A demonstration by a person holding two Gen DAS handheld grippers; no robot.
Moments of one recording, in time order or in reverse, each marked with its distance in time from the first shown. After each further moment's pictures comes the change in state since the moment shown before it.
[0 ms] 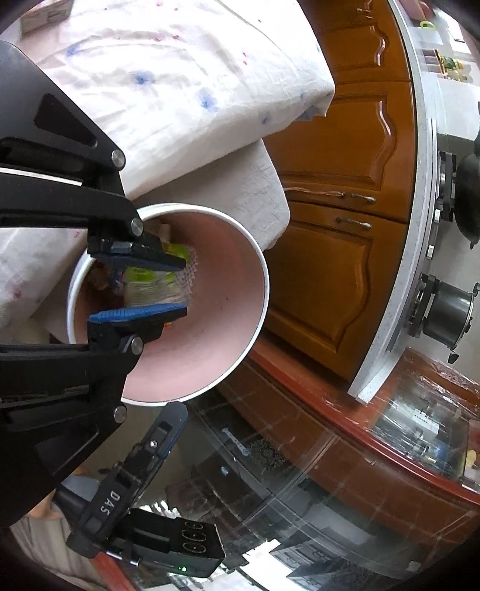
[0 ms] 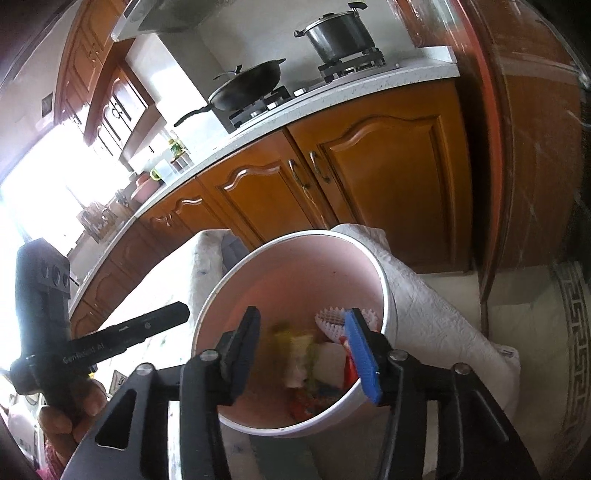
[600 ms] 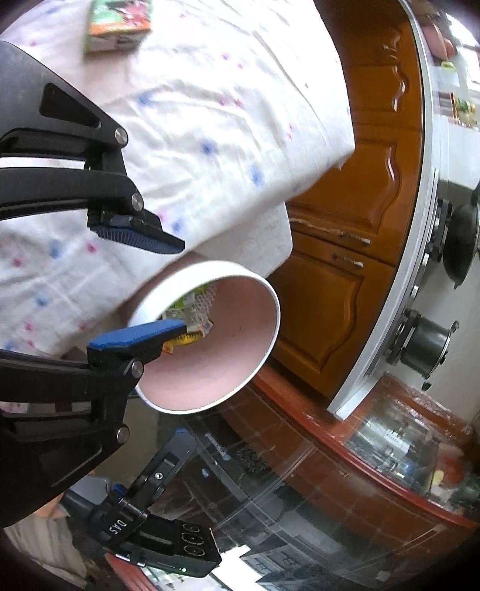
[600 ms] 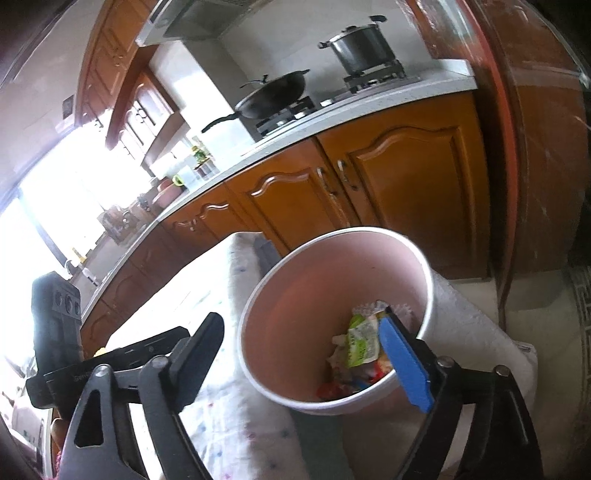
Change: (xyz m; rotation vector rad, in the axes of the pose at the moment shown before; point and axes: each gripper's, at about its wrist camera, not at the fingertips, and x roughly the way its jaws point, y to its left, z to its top) left arm -0.062 0.043 -0.046 -0.109 -0.063 0.038; right arm -0.015 0.038 -0.018 -0.036 -0.035 0.081
